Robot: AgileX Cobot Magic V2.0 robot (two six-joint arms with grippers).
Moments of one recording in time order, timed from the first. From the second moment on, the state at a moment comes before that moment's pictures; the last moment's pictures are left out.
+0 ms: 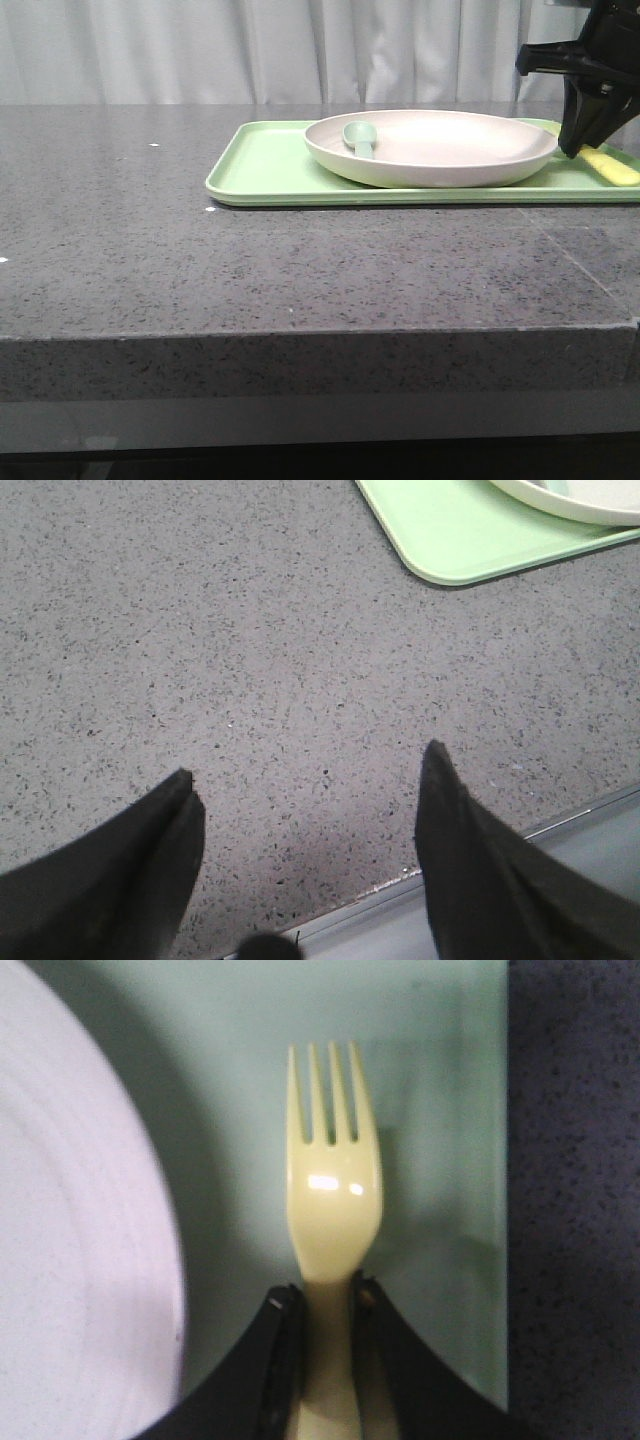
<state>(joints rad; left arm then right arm) -0.34 0.70 -0.73 -0.08 0.79 0.05 0.02 1.88 -1.58 0.12 0.88 0.04</state>
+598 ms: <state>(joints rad) -0.34 0.70 -0.73 -0.08 0.79 0.05 0.02 1.88 -1.58 0.12 0.88 0.04</state>
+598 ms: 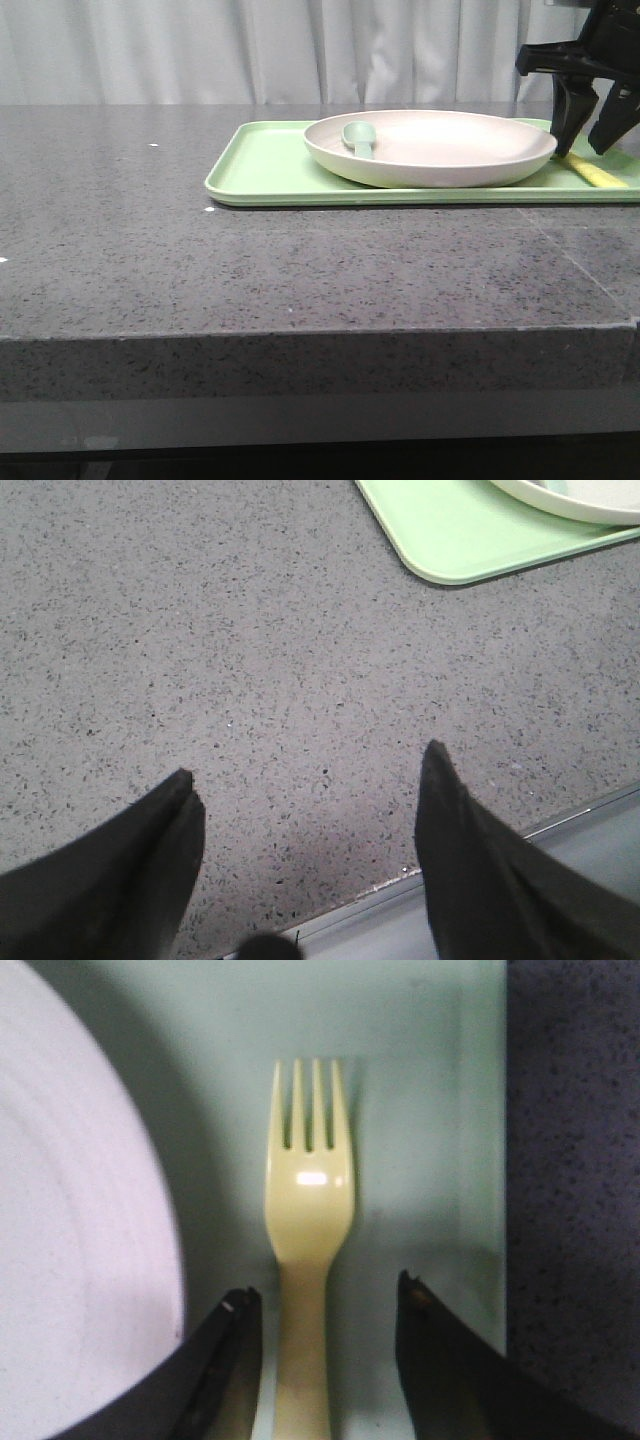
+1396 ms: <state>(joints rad) -0.34 0.70 -0.73 -0.08 0.80 0.05 0.12 1.25 -1.17 0.12 1.02 -0.01</state>
